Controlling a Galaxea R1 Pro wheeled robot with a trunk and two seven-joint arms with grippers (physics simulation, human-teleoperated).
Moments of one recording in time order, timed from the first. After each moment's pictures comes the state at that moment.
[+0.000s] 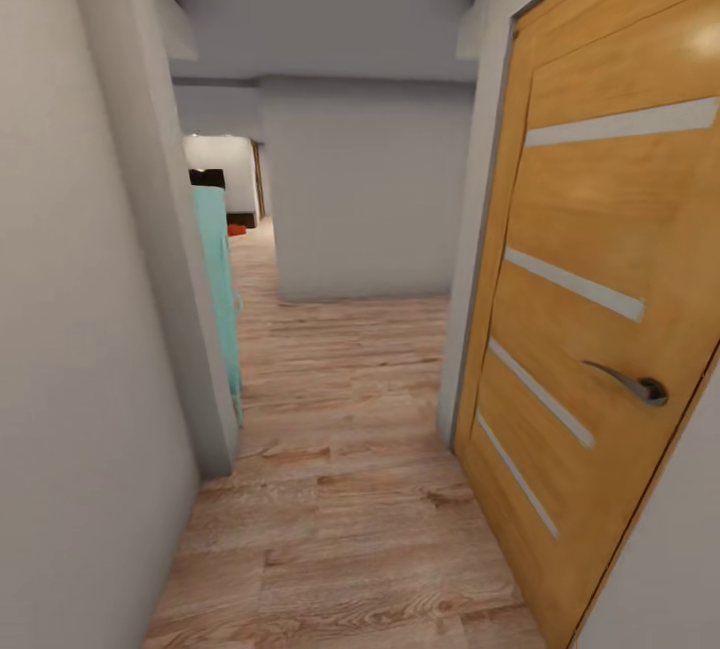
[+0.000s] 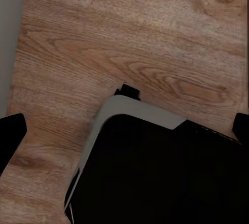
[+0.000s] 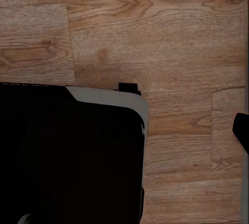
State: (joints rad) left arm -0.24 0.03 0.08 0.00 0.31 -0.01 0.11; right arm -0.20 -0.02 0.06 0.03 0.00 -0.10 0.01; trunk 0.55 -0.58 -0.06
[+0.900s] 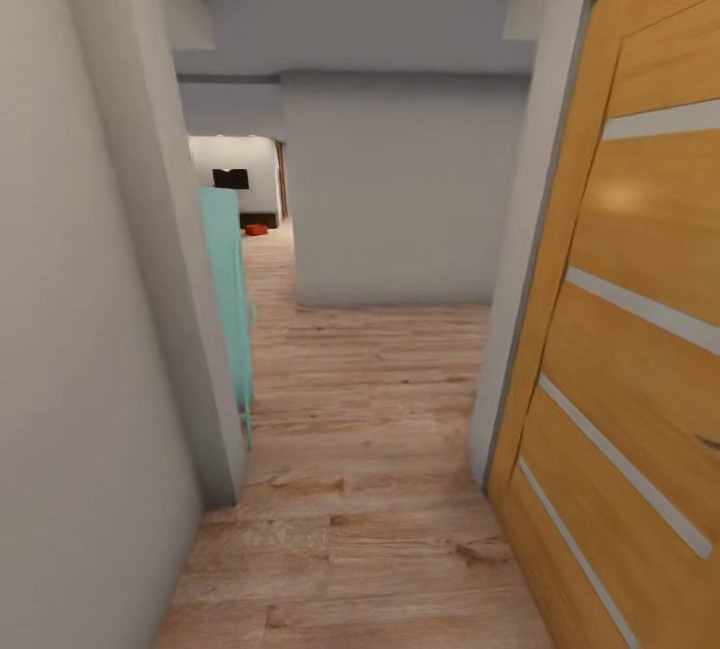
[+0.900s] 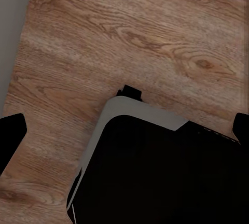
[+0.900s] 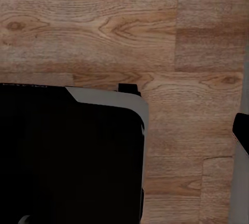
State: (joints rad) left arm -0.24 0.03 0.08 0.00 0.31 -0.01 0.11; right arm -0.20 -0.02 0.06 0.03 0.00 -0.11 0.01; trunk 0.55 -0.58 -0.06
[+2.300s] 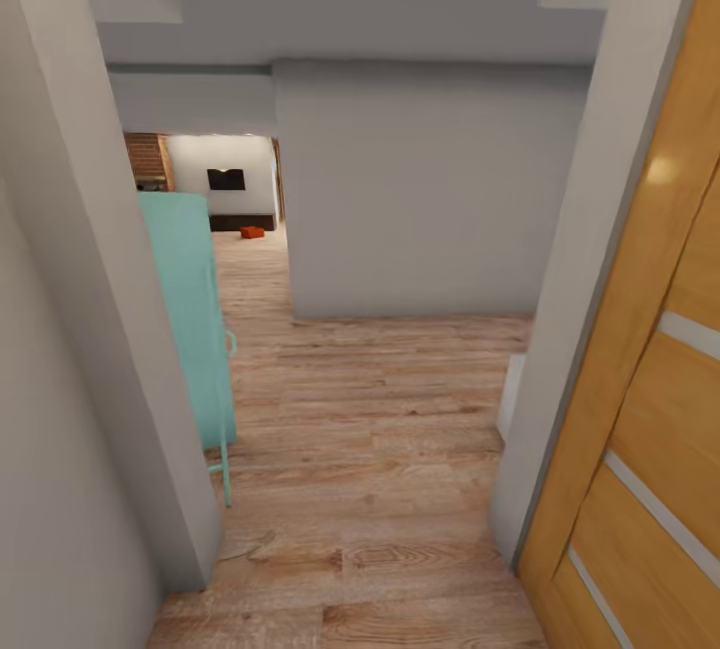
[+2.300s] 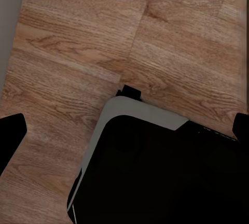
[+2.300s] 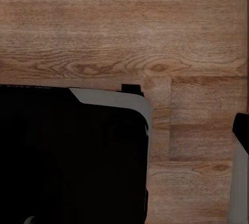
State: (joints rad) left arm -0.24 0.03 0.08 0.00 0.30 -0.01 0.11; right arm -0.20 -0.01 0.05 0.03 0.00 -0.11 0.01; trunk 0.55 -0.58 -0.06
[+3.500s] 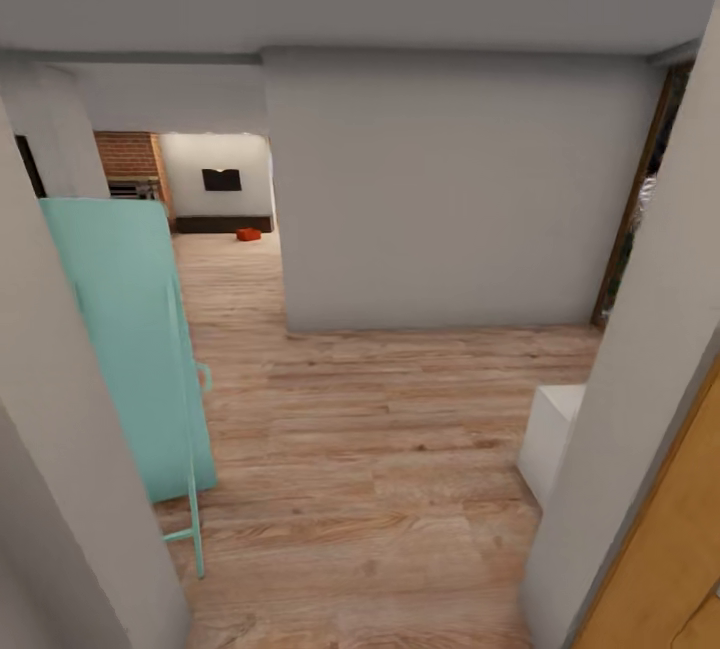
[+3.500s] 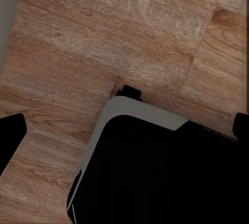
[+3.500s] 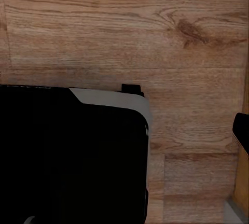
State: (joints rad) left arm -0.24 0.03 0.08 0.00 0.30 -0.01 0.11; right arm -0.20 -0.01 0.05 0.03 0.00 -0.11 0.01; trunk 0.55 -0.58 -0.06
